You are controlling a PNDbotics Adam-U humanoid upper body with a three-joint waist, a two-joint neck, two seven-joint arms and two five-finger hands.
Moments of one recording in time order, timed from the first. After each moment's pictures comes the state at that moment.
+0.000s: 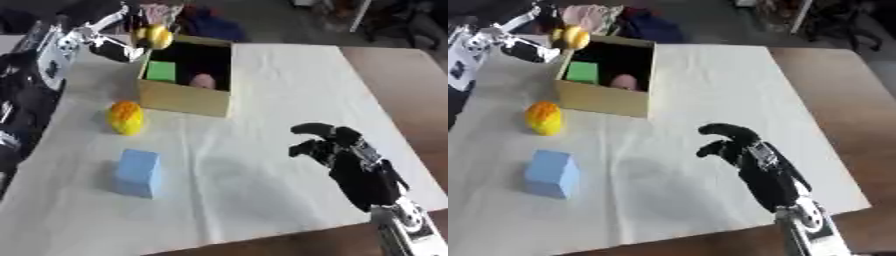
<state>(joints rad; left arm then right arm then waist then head) -1.01 0.52 -0.10 -0.87 -1.01 -0.49 -0.07 -0.27 -0.11 0.27 -1.67 -0.24 -0.14 0.43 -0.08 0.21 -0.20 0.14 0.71</state>
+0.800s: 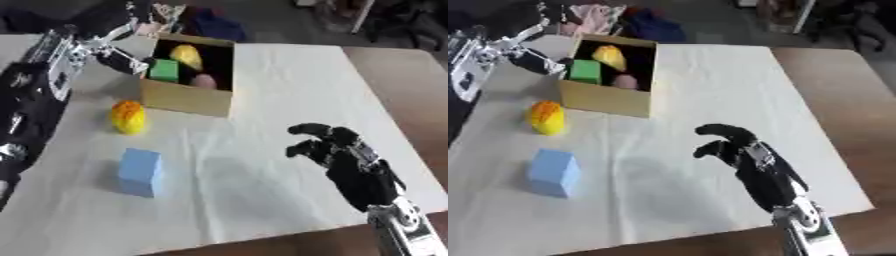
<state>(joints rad) -0.90 0.67 -0.17 -1.11 -0.87 -0.55 -0.10 -0.27 -0.10 0.26 -1.67 -0.24 -0.14 0.42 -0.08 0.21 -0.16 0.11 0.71</state>
